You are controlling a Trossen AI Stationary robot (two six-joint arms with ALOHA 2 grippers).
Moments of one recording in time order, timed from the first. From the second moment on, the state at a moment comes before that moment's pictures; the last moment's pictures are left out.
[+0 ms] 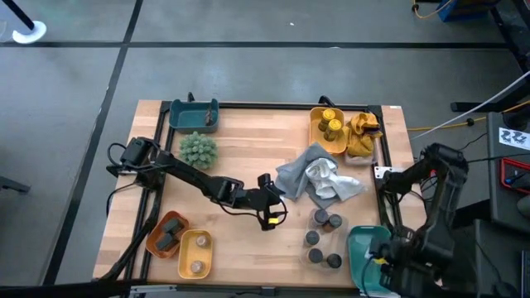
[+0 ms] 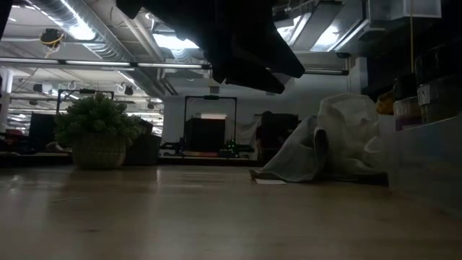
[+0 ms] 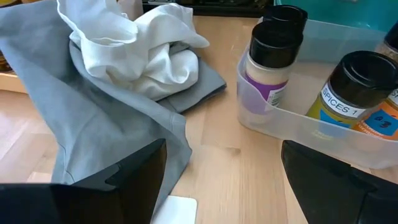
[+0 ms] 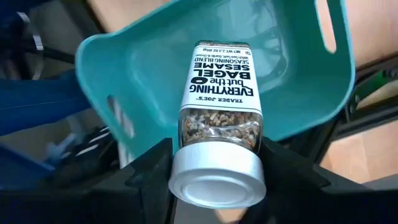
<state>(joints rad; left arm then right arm) -0.29 1.85 1.16 0.12 -0.36 -0.20 1.19 1.55 1.41 -1.31 -0.11 1.63</state>
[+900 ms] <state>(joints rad) -0.29 1.85 1.16 0.12 -0.36 -0.20 1.16 1.71 1.41 -1.20 -0.15 1.56</state>
